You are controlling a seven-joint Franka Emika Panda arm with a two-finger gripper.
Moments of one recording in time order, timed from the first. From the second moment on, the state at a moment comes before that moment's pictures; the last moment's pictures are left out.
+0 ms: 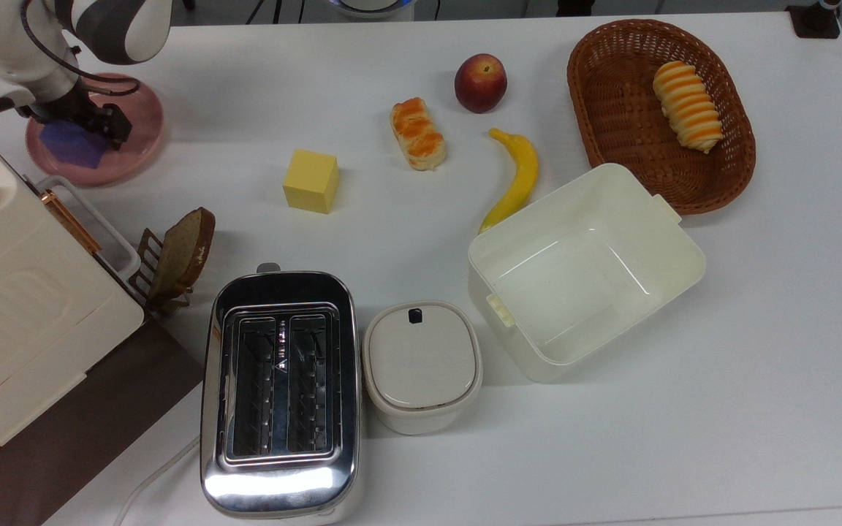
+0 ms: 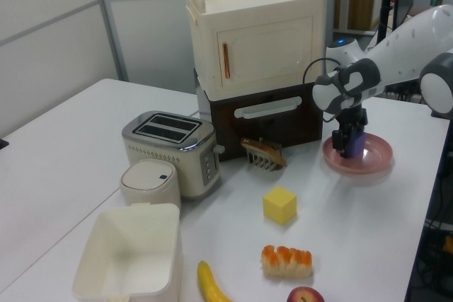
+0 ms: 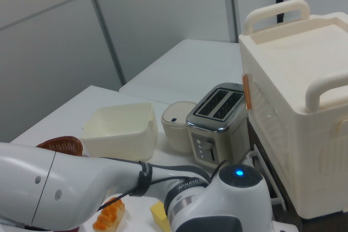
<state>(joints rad) -0.10 0.42 -0.55 -1.87 0.05 2.21 -0.46</state>
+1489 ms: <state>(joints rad) 0.33 0.27 -0.50 -1.83 0.06 1.95 -0.05</state>
